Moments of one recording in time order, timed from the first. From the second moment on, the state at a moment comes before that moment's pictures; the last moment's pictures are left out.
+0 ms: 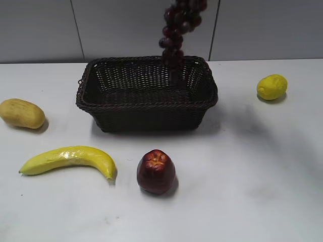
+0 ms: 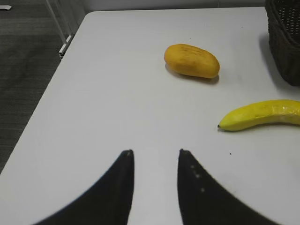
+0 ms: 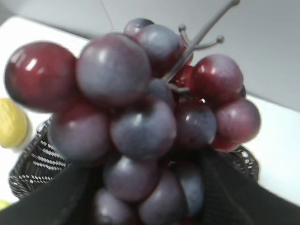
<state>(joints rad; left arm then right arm) 0.01 0.00 -0.48 0.01 1.08 0.01 0.40 1.92 -1.71 0.53 0.58 -0.38</state>
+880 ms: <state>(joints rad) 0.01 0.00 -0.48 0.01 1.08 0.01 0.43 2.26 -1.78 0.51 0.69 -0.39</state>
